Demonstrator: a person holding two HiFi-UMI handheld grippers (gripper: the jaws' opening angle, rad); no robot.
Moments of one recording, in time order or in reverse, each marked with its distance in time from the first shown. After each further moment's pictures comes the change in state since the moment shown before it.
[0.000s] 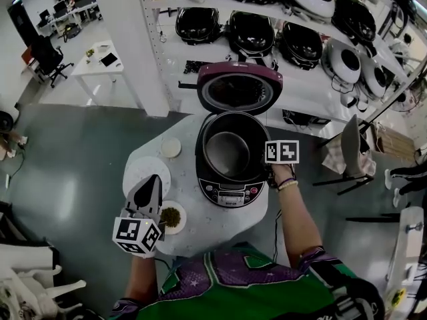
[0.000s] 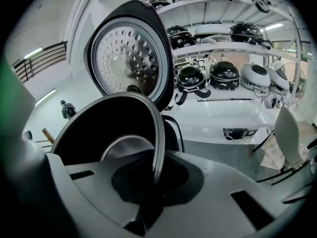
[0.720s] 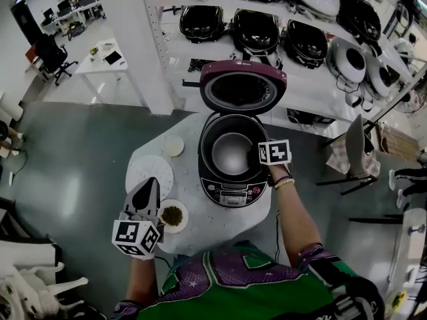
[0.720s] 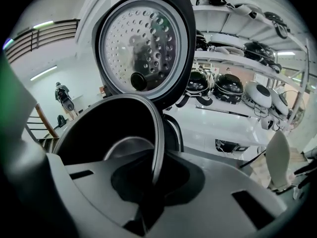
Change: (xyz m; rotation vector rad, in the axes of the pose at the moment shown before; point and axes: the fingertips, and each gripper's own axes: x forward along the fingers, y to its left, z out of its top) left arm -0.009 0.010 -0.005 0.007 0.025 0.052; right arm 0.021 0.001 0.004 -0.187 0.011 -0.113
